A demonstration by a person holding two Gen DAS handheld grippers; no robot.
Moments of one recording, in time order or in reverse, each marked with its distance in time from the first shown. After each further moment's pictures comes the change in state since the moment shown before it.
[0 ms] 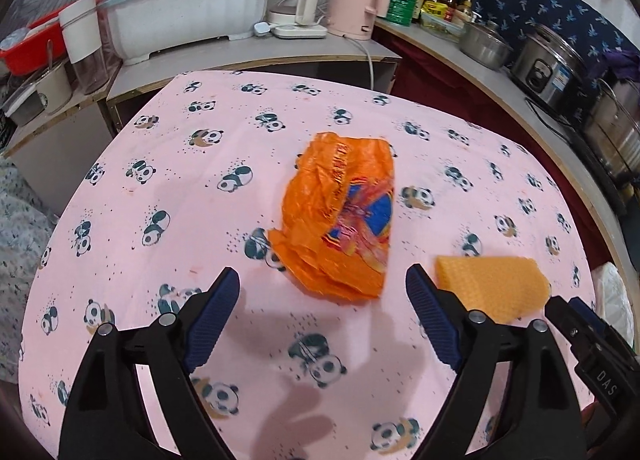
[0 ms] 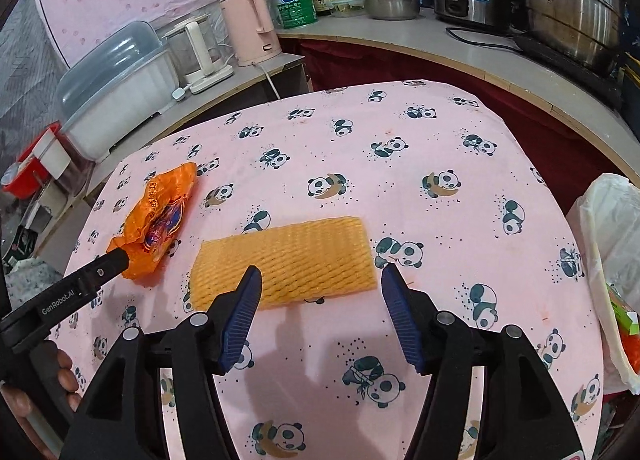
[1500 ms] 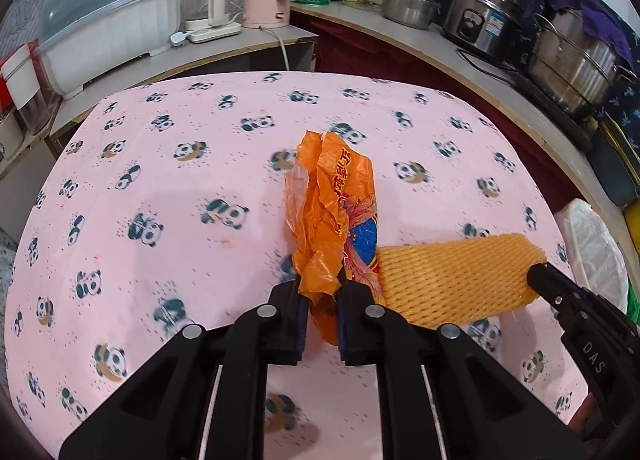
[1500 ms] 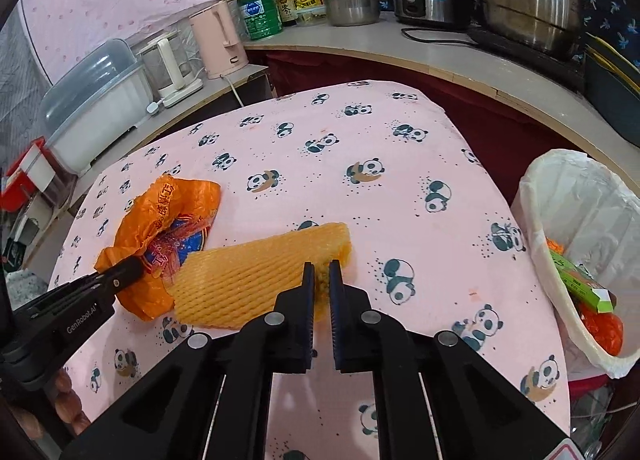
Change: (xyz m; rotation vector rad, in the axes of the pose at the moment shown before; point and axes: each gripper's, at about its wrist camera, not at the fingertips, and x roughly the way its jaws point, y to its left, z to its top) left arm -0.009 -0.096 -0.035 0.193 0.032 -0.104; right arm -0.033 -0.050 -0.021 0.055 -0.040 -0.064
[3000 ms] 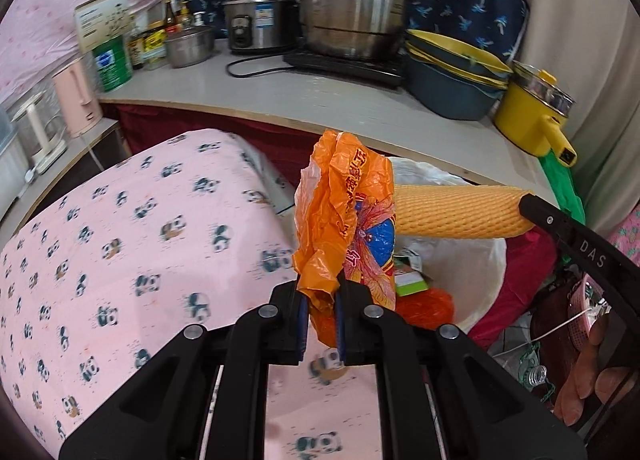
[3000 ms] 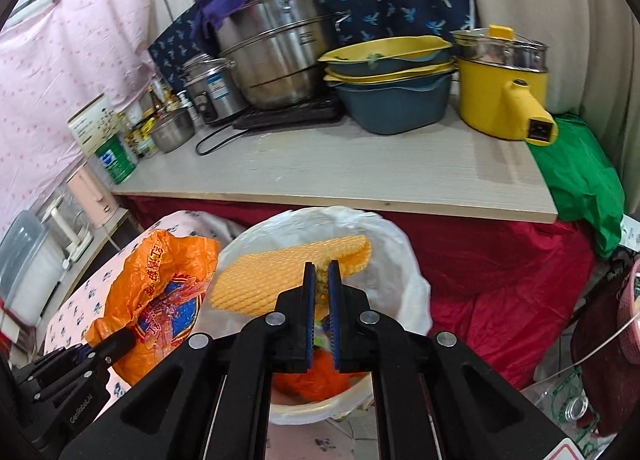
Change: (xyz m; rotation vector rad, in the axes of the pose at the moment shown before) left arm -0.055 -0.293 -0.028 0.441 -0.058 -0.259; right arm -0.147 -0.273 -0.010 0.409 -0.262 -0.251
